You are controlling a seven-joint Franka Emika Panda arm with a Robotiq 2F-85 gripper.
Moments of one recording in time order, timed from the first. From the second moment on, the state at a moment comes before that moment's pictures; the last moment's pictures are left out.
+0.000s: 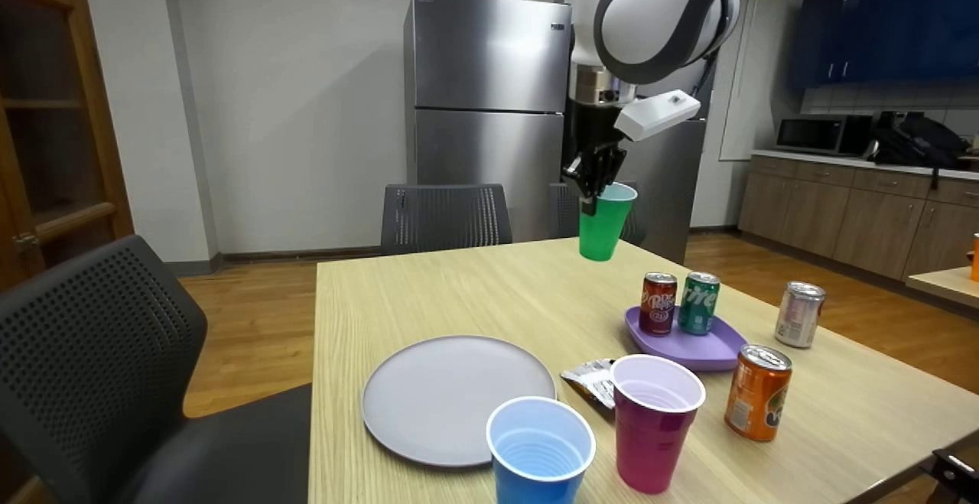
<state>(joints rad) 0.09 0.16 0.04 -2.17 -0.40 2.52 0.04</state>
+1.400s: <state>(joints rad) 0.28 0.35 0.15 -1.99 -0.37 2.38 -0.03</state>
